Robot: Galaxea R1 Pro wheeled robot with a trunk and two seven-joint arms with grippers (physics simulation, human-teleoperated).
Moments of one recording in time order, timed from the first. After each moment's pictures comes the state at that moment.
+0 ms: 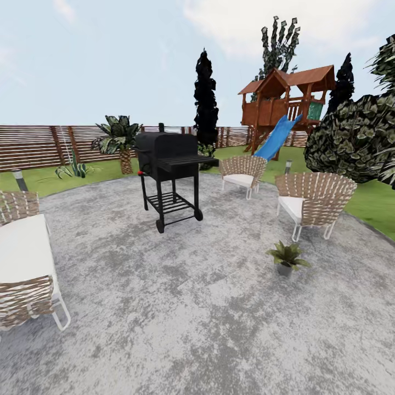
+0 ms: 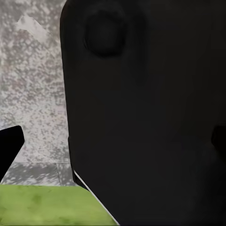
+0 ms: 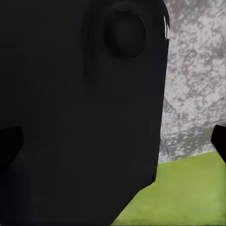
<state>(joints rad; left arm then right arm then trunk) 0.00 0.00 0.00 0.00 0.00 0.00 0.00 0.00 0.00 0.00 0.00 0.00 0.00 0.00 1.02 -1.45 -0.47</state>
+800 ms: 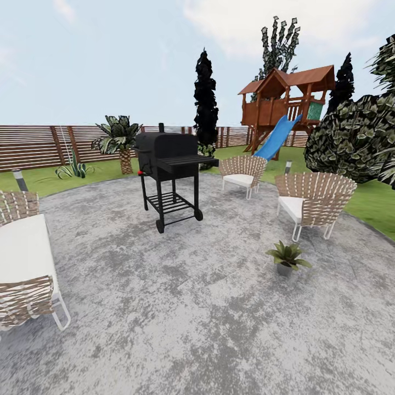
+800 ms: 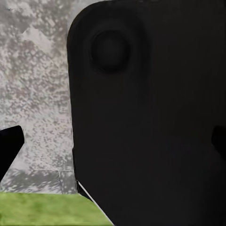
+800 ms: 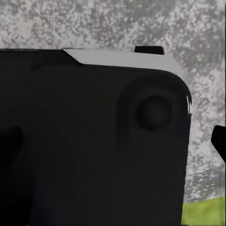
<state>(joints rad) 0.00 0.01 0.00 -0.02 0.00 -0.01 0.00 -0.02 0.04 0.00 -0.10 0.01 -0.01 0.00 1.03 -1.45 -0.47</state>
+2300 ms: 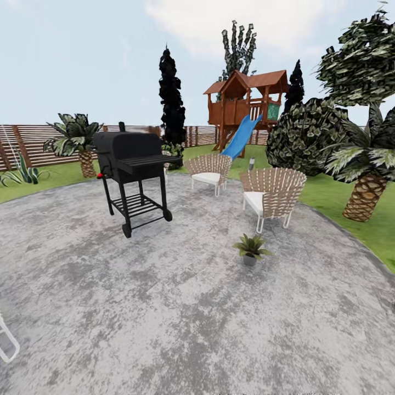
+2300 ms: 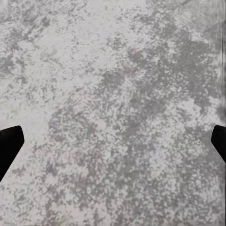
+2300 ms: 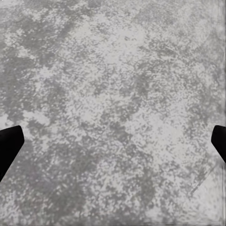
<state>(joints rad) -0.20 0.05 0.01 -0.29 0.01 -0.28 -0.01 -0.05 -0.04 -0.11 -0.52 0.00 -0.26 0.01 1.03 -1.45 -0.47</state>
